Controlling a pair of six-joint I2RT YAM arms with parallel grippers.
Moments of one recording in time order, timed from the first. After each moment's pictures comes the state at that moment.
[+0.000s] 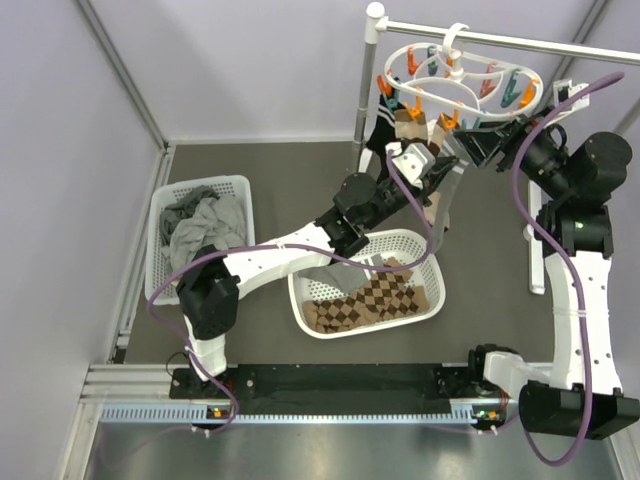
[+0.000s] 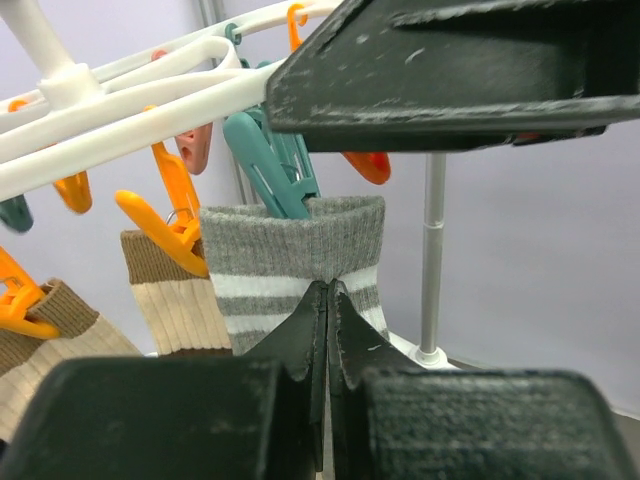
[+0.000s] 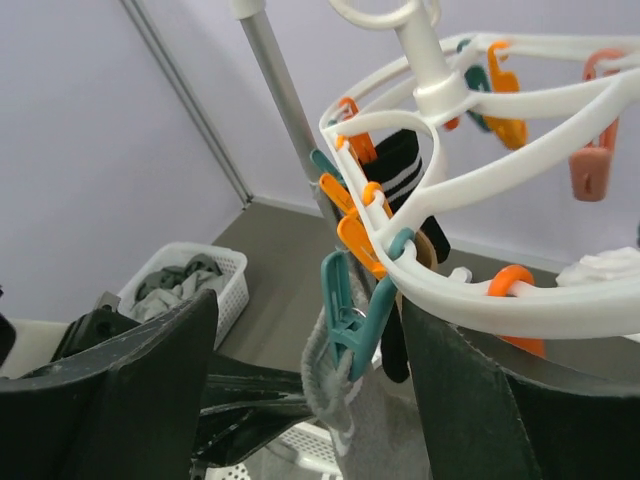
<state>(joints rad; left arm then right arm) -1.01 1.85 1.56 0.70 0.06 0.08 -0.12 1.06 1.33 -0.09 -0.72 0.44</state>
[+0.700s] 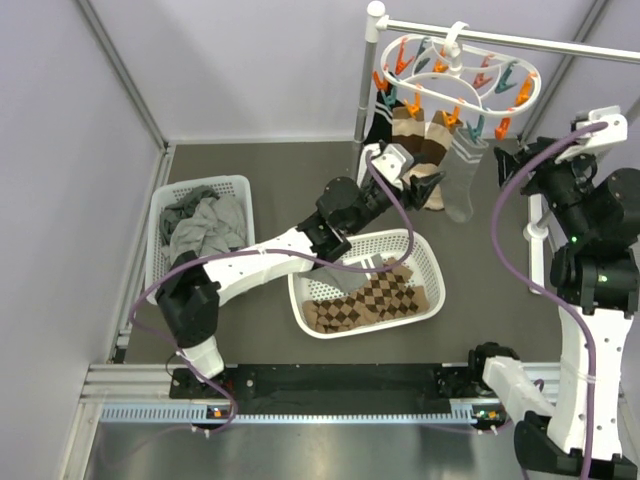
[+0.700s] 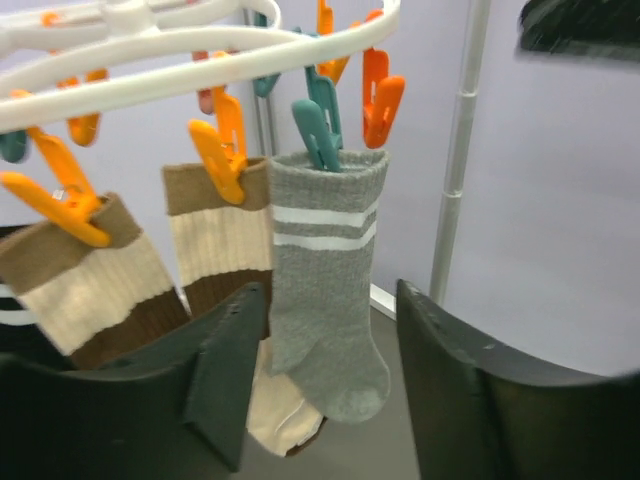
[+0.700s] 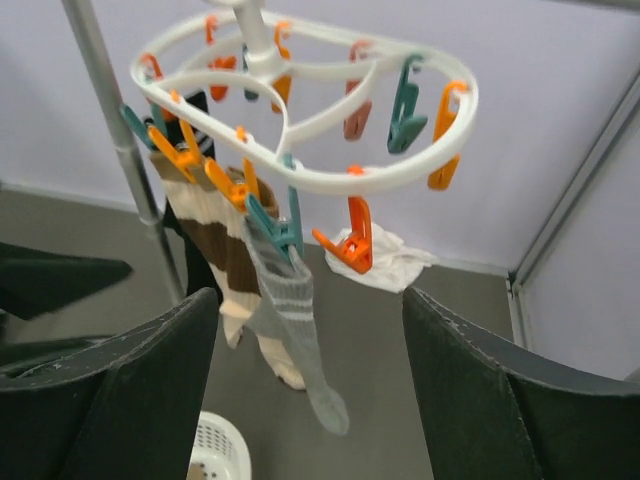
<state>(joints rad) -0.98 1.74 1.42 0.67 0.01 0.03 -0.12 0.87 1.40 -0.43 -0.32 0.00</state>
